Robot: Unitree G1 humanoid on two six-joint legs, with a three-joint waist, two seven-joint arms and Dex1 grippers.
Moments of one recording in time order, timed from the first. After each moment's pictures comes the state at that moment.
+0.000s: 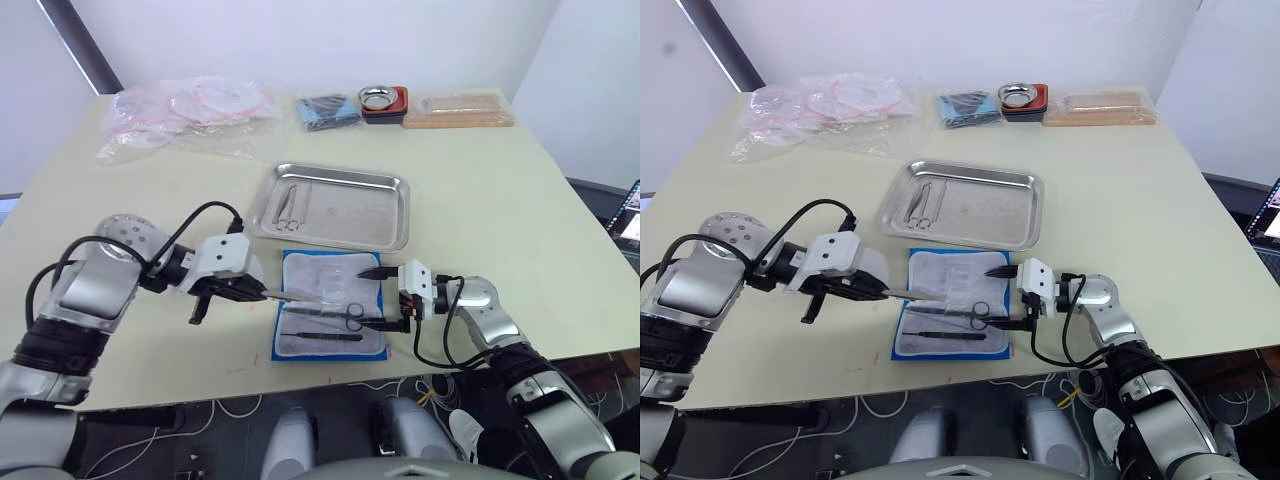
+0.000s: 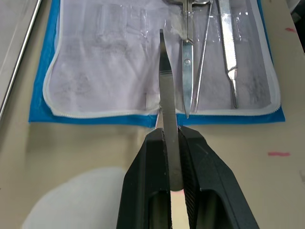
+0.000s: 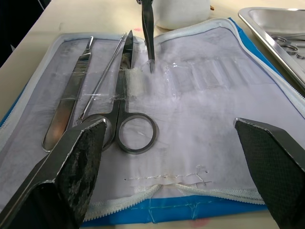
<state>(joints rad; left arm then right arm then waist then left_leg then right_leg) -0.44 1.03 -0.17 0.03 -0.16 0.21 -1.52 -0.43 -0.27 0.30 0.53 0.15 -0.29 1.20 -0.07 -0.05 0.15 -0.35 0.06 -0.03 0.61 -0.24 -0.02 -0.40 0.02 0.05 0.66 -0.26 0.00</state>
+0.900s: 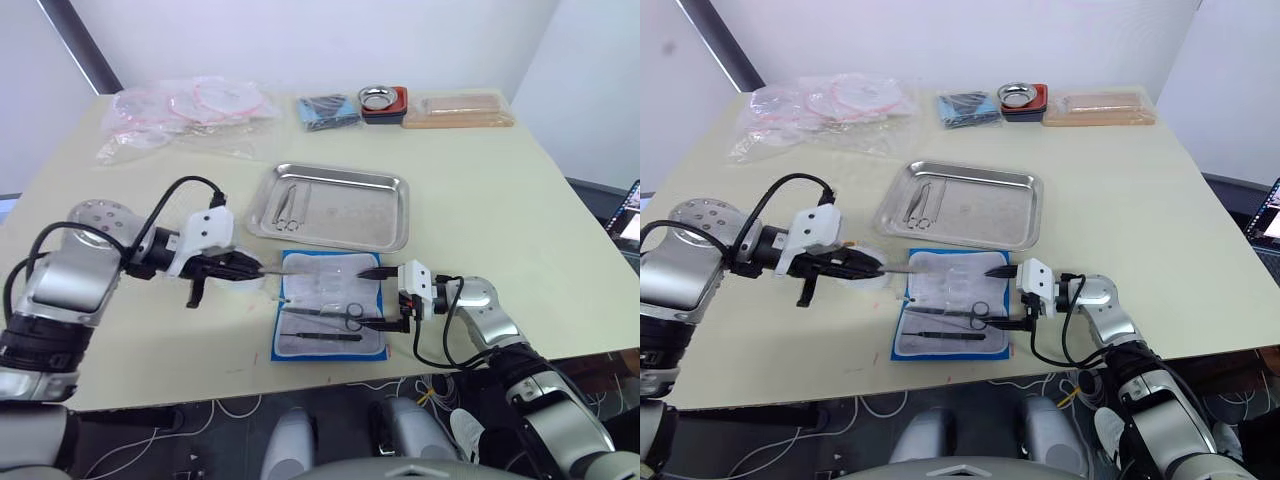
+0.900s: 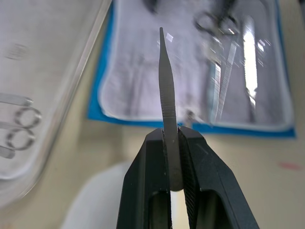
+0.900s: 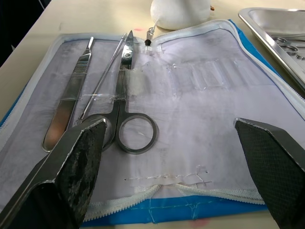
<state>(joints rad) -0.46 1.00 -0.07 -0.04 -0.26 0.39 -1.40 -0.43 -0.27 0.30 0.53 0.14 -0.30 1.19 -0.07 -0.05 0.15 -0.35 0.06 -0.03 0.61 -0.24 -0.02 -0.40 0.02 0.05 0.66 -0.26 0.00</state>
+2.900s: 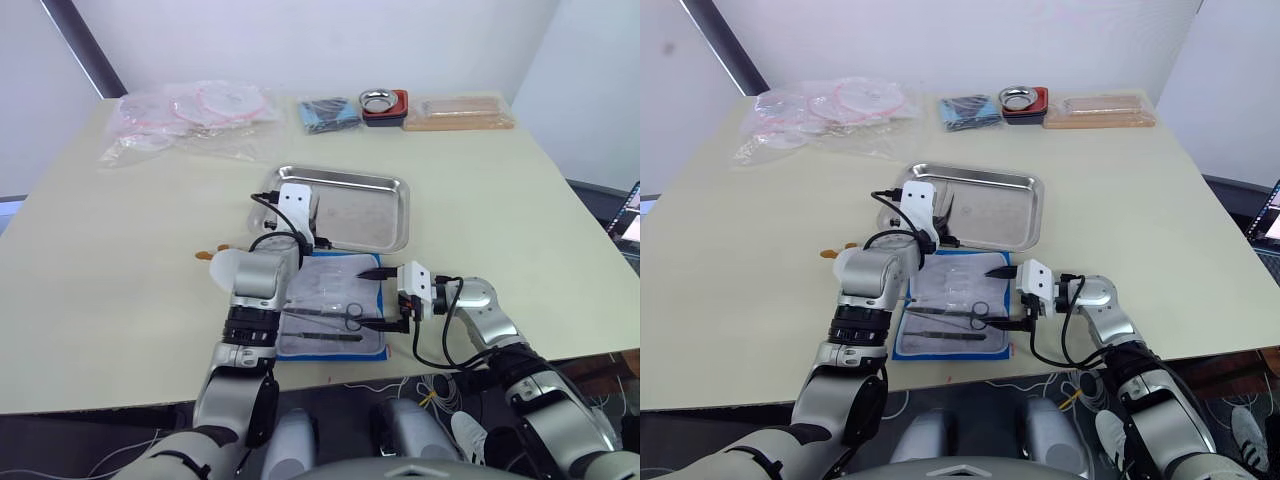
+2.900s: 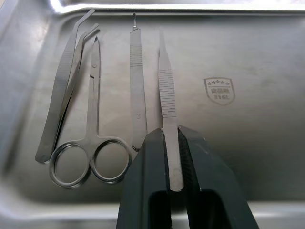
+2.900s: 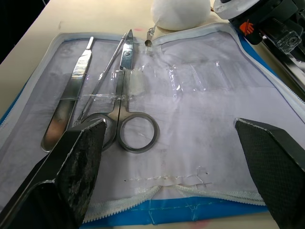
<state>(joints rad) -0.63 0.11 0.04 0.15 -0.08 0.86 -0.02 -0.44 -0.26 0.30 0.55 0.13 -0.31 1.19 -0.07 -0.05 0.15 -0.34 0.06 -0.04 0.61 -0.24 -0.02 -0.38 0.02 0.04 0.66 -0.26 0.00</state>
